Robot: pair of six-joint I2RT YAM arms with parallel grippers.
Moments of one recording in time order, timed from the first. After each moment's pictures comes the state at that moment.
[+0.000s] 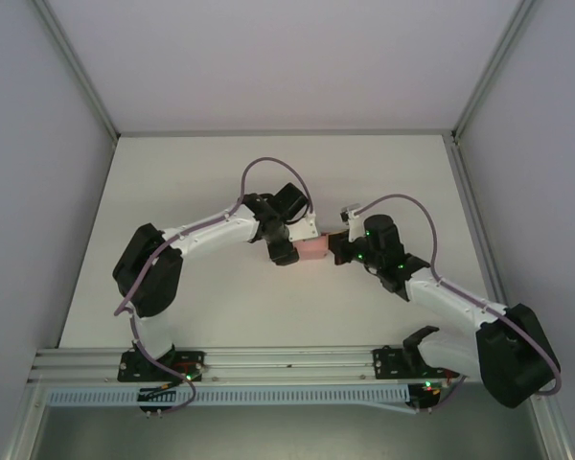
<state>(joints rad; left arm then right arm) -0.86 1.84 1.42 -0.80 -0.02 0.50 0.54 1.13 0.49 0.12 -0.24 0.26</state>
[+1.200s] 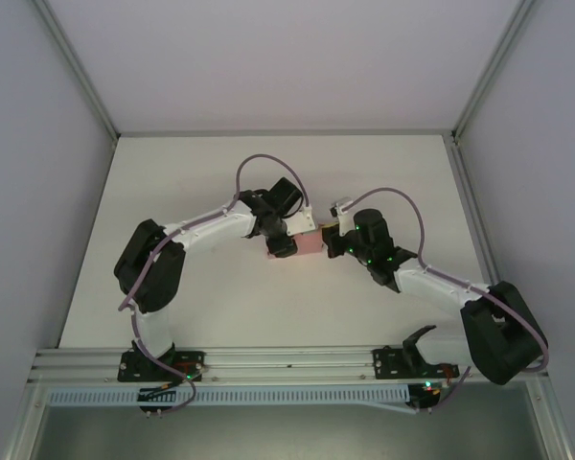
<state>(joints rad) -0.80 1.86 1.41 -0.73 0.04 0.51 0.56 1.27 0.55 0.21 -0.16 0.15</state>
